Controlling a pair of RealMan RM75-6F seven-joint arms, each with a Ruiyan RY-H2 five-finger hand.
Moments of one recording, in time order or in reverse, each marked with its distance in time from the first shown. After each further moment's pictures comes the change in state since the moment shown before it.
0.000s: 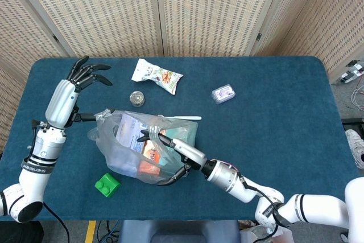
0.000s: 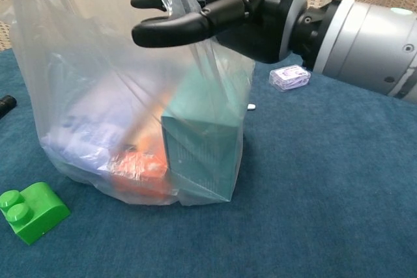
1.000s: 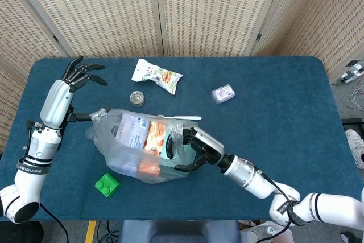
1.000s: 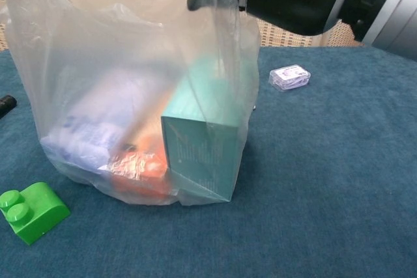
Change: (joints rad) left arm 0.014 0.014 0.007 0.012 0.007 0.013 -0.015; right arm -0.028 0.118 -0.059 0.013 -0.065 0.159 0.446
